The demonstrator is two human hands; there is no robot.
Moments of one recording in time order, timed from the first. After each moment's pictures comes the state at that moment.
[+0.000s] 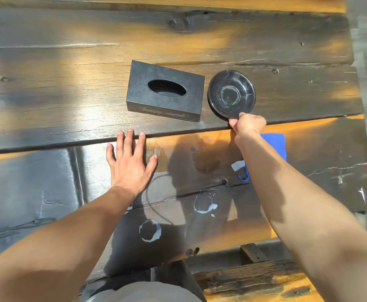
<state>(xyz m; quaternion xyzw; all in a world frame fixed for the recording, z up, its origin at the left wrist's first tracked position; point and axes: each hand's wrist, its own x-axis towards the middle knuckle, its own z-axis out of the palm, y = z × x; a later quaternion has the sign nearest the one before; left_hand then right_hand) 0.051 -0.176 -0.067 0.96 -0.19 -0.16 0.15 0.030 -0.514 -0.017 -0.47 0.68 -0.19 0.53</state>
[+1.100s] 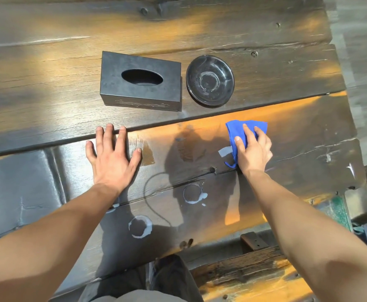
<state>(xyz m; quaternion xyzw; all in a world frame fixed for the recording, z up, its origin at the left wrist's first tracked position) 0.052 -0.173 -0.076 0.96 -0.20 -0.13 0.15 -0.139 -0.519 -0.052 -0.84 0.51 0.03 0.17</state>
